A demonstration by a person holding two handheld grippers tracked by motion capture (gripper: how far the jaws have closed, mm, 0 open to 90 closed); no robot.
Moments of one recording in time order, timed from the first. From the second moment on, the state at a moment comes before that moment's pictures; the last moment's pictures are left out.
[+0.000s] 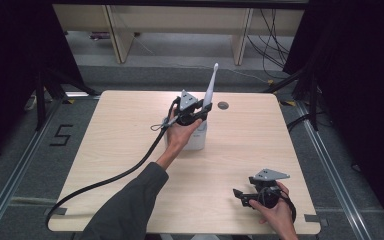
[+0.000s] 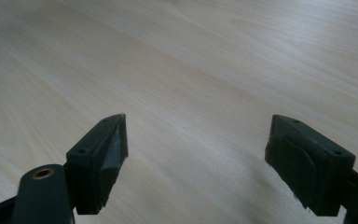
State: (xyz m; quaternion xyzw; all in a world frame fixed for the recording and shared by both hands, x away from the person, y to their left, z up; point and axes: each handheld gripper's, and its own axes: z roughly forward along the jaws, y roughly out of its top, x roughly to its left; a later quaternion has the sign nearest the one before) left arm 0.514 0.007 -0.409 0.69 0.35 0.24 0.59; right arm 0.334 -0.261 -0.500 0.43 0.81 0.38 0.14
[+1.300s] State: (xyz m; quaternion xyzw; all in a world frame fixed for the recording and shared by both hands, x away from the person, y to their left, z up) left arm 0.498 0.024 -0.411 0.73 0.36 0.24 0.53; right arm 0.334 -0.260 -0.500 0.43 0.81 0.37 0.14
